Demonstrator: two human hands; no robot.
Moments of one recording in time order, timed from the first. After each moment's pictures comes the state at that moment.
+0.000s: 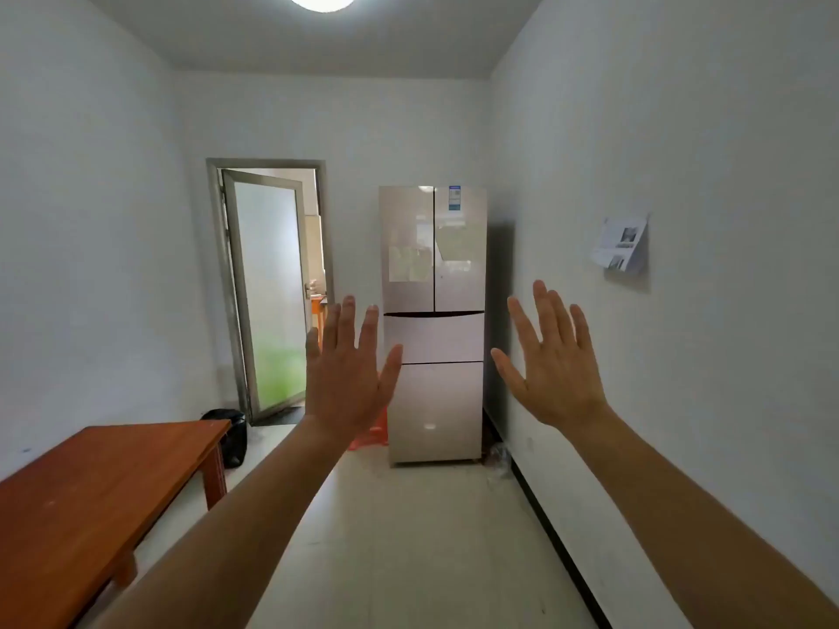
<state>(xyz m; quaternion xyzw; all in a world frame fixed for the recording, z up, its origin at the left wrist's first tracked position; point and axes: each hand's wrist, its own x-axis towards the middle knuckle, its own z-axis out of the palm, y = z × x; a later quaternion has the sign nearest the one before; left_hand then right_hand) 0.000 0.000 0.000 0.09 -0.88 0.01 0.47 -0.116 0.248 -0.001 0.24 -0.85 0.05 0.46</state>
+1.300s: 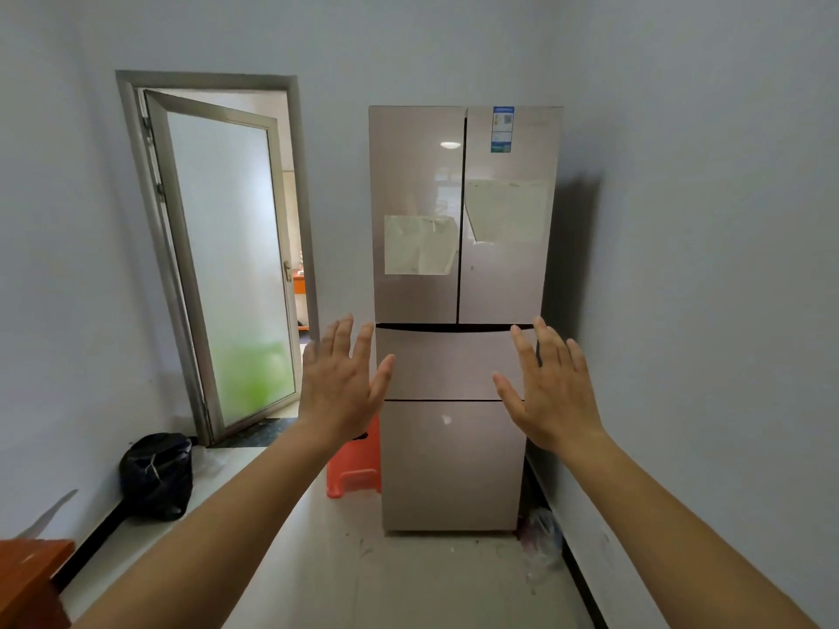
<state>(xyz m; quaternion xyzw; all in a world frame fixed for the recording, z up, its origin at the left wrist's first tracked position) -0.743 -0.321 -0.060 0.15 -0.92 0.01 0.35 -0.866 -0.063 -0.072 0.27 -0.90 0.08 0.33</state>
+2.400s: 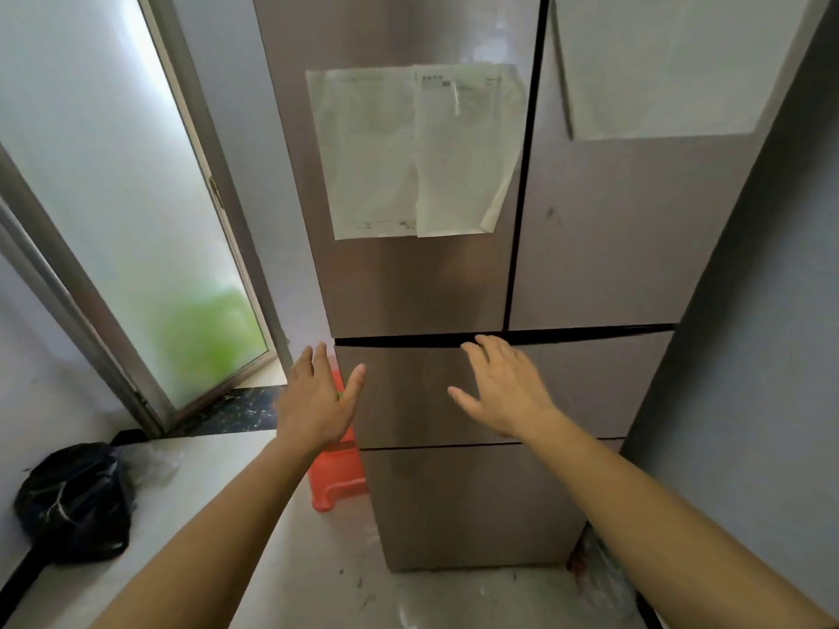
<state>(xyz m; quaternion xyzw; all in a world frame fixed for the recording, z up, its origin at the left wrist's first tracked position) -1.325 -0.630 -0.216 0.27 -0.94 -0.15 0.16 -1.444 -0.394 -0.210 0.35 -0.93 0.04 0.11</state>
